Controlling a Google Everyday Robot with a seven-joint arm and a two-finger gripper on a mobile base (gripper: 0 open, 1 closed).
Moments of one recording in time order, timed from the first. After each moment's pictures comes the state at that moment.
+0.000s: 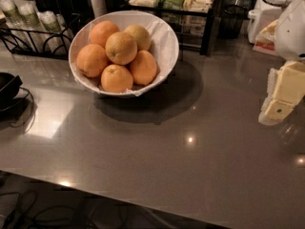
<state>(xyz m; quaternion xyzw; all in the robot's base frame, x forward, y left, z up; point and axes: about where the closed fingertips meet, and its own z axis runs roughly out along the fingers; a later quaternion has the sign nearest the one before) 0.438 -0.217 0.976 -0.60 0.78 -0.03 0.16</state>
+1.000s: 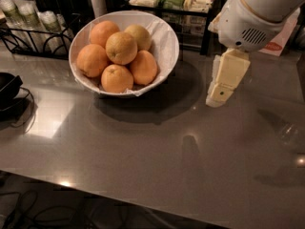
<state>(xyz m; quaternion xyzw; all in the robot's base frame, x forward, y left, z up) 0.488 -0.131 0.974 -0.64 0.74 -0.01 0.20</state>
